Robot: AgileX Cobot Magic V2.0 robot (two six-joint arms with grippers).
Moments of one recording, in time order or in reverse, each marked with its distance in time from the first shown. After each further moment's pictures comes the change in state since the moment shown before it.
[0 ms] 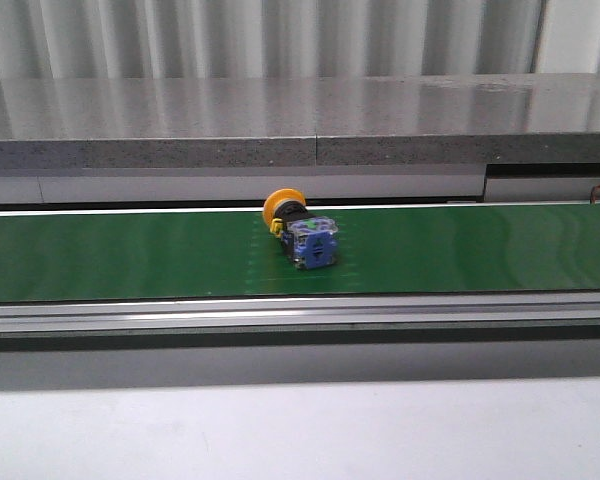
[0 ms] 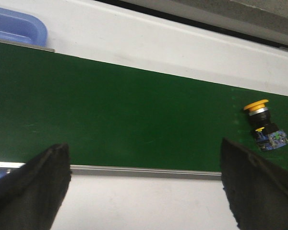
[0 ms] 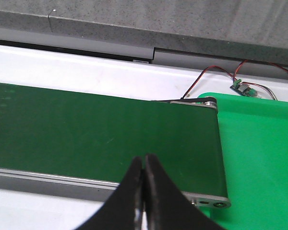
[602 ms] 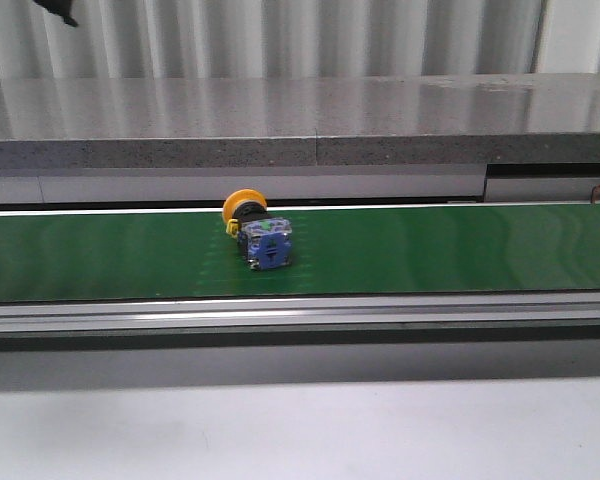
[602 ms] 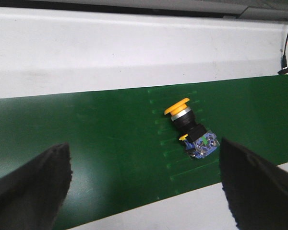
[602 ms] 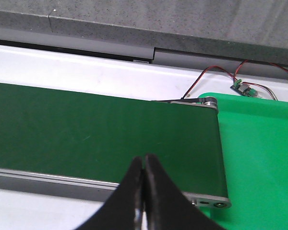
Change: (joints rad) left arm -0.368 0.344 -0.181 0.065 -0.176 -0.063; right arm 0.000 0.000 0.000 0.000 0.000 0.000
